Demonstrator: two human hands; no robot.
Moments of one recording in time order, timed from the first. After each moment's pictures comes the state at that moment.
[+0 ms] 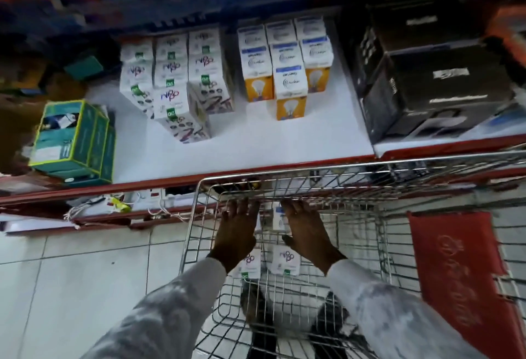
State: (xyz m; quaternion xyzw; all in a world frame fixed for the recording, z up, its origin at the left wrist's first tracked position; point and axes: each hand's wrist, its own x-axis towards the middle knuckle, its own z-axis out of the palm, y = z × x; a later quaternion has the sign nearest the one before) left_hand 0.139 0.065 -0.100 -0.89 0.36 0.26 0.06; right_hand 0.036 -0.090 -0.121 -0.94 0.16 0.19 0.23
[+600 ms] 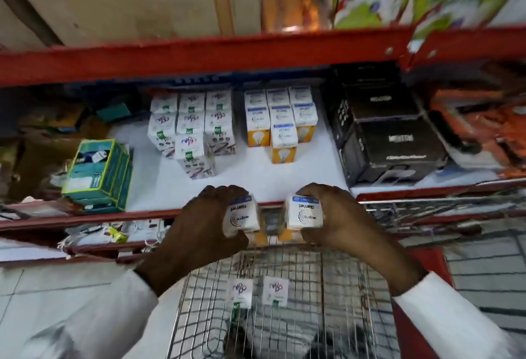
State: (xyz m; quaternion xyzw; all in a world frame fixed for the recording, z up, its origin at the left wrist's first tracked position) left_hand 0.163 0.073 0.143 -0.88 0.41 0.15 -0.19; right_hand 0.033 -0.155 0.123 -0.92 0.19 0.09 0.32
